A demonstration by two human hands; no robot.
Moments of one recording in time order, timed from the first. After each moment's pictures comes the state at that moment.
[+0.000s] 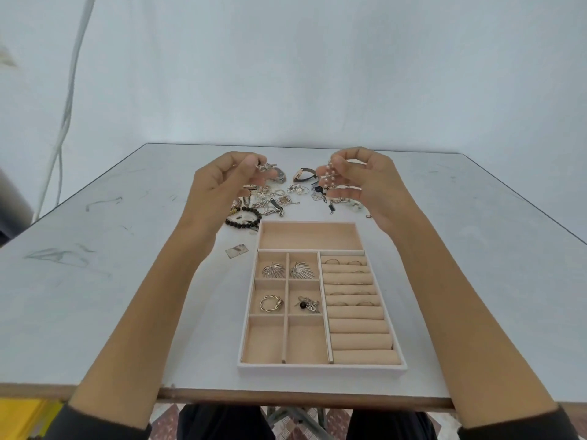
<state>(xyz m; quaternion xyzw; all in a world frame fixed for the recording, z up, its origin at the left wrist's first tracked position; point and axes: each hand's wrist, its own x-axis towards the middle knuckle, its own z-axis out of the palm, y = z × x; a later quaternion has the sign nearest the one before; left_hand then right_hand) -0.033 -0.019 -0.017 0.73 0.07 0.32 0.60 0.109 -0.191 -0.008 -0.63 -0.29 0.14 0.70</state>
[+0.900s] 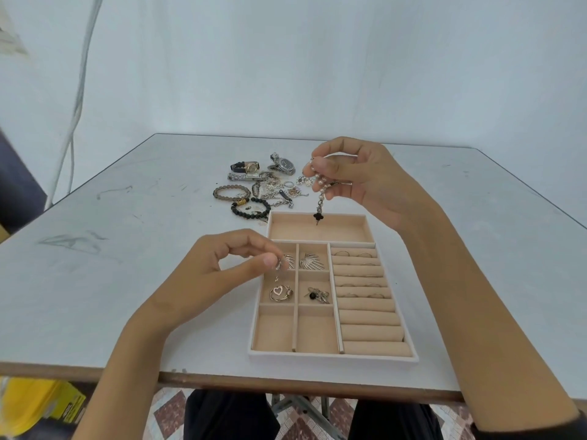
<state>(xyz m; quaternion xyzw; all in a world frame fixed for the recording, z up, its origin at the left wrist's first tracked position) -0.111 -0.037 -0.058 0.84 0.02 0.16 0.52 0.077 -0.188 0.007 -0.60 -0.40 0.24 0.65</state>
